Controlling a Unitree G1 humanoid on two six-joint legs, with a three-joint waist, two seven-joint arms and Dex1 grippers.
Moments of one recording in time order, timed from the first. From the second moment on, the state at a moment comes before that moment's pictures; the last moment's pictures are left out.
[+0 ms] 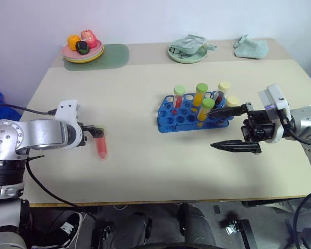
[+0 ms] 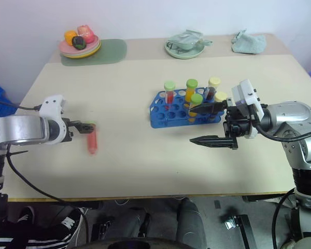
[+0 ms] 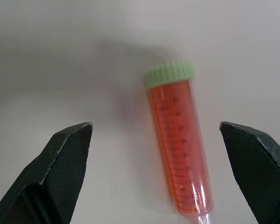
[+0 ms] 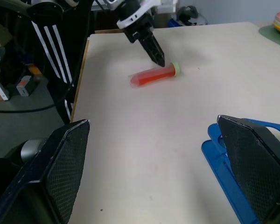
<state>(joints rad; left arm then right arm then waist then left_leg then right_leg) -0.57 0.86 0.07 0.05 -1.96 1.33 1.05 -0.43 -0.93 -0.13 -0.18 0.71 0.52 1.39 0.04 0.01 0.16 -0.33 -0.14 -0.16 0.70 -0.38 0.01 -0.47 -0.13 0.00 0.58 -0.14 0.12</state>
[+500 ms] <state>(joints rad) -0.68 0.71 0.04 0.25 -1.96 1.35 1.17 -0.41 -0.92 -0.13 -0.20 0.71 0.51 1.37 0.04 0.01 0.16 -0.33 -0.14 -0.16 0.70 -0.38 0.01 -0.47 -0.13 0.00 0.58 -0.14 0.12</state>
